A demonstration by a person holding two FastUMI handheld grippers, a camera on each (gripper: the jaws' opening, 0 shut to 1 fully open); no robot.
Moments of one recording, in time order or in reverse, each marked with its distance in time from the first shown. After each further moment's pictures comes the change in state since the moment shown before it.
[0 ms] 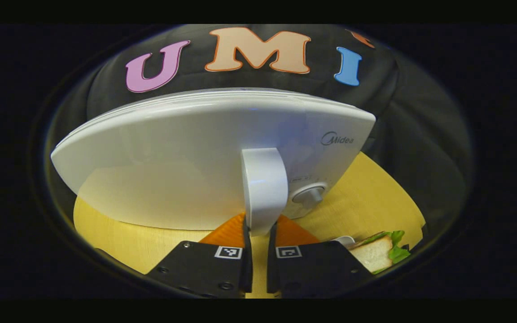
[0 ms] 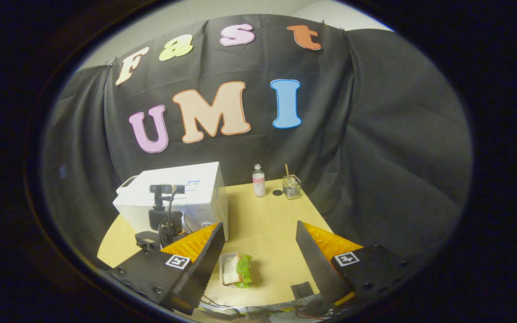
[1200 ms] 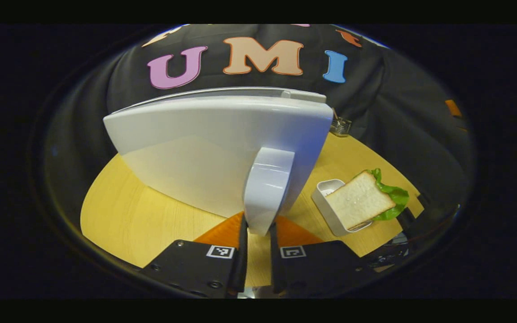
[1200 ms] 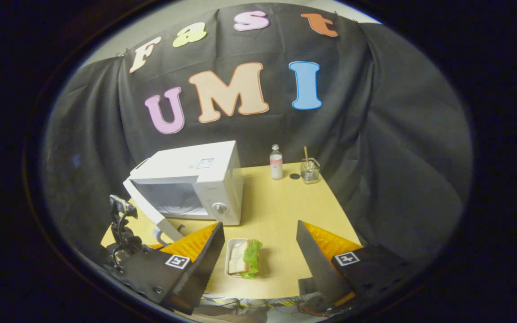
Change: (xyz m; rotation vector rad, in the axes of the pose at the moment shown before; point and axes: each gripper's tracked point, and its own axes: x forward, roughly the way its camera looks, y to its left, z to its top) left arm -0.131 0.031 -0.104 0.007 0.024 0.054; right arm 0.027 0.018 -0.045 -0.046 0.114 0.148
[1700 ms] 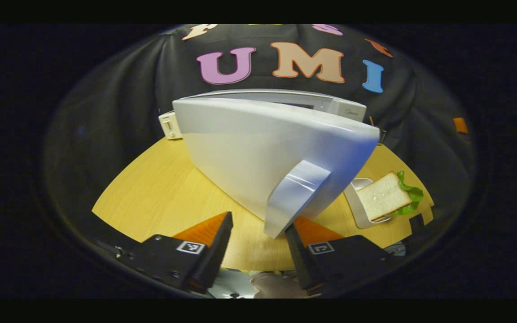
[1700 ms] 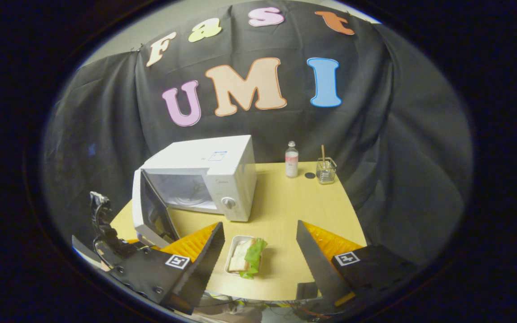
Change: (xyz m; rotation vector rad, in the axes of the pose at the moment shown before) left arm -0.056 0.066 -0.026 -0.157 -0.038 0.226; right arm 0.014 0.001 -0.005 -0.068 0.011 0.110
